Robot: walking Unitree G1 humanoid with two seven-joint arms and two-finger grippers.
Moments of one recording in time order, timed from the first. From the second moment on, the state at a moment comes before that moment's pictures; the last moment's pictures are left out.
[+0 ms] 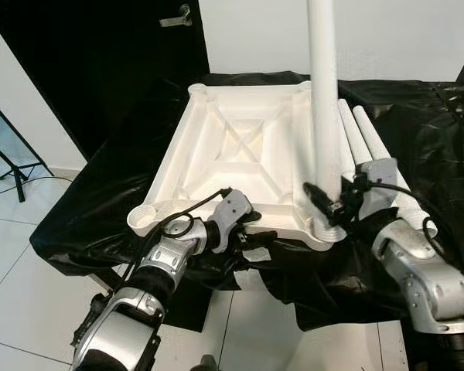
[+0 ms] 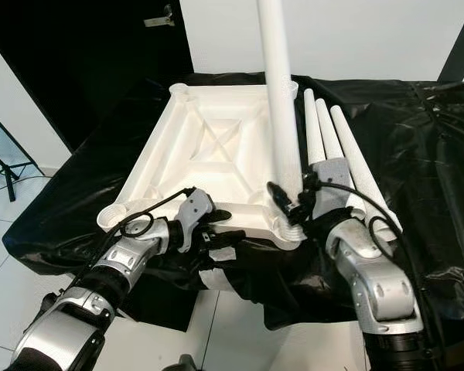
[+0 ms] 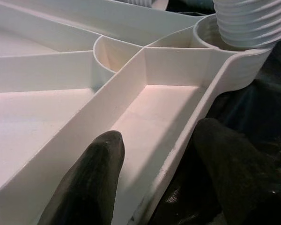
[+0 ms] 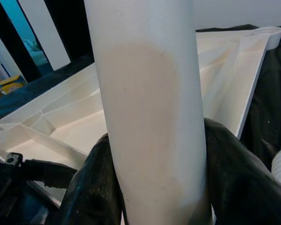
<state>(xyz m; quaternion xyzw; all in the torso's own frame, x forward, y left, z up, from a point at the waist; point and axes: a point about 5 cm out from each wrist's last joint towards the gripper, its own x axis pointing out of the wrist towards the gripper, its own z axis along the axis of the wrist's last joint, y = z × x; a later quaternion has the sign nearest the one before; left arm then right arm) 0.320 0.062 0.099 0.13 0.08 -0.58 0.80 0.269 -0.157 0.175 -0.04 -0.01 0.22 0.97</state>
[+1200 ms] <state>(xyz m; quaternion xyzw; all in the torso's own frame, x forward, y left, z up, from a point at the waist) 0.338 0.051 0.215 -0.20 -0.14 -0.57 0.79 0.267 -0.149 0.158 -0.10 -0.07 0.23 0.97</state>
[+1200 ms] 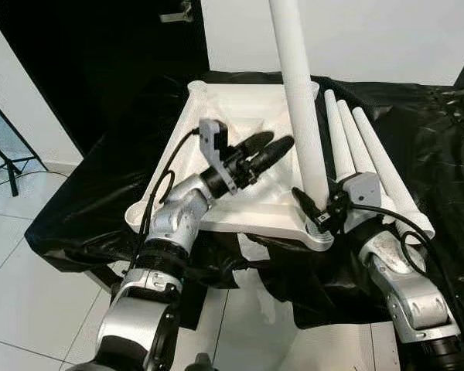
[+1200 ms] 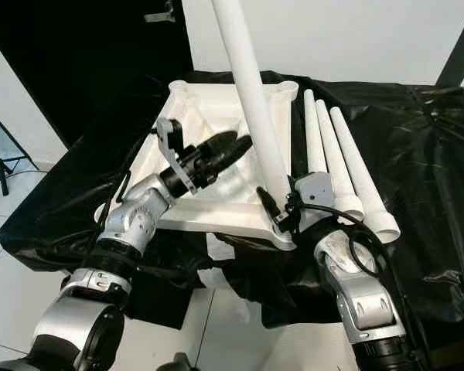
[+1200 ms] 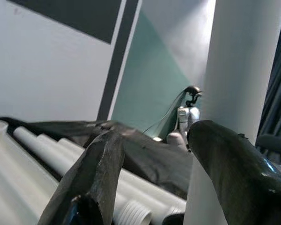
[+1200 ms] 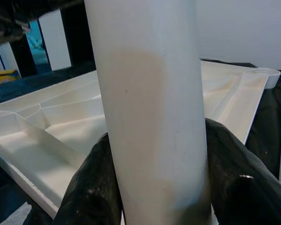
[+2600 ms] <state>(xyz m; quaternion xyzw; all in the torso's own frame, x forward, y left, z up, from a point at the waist) 0.312 0.018 0.233 -0.13 -0.16 -0.64 0.74 0.272 -0.151 0.159 -0.13 -0.07 0.23 0.96</state>
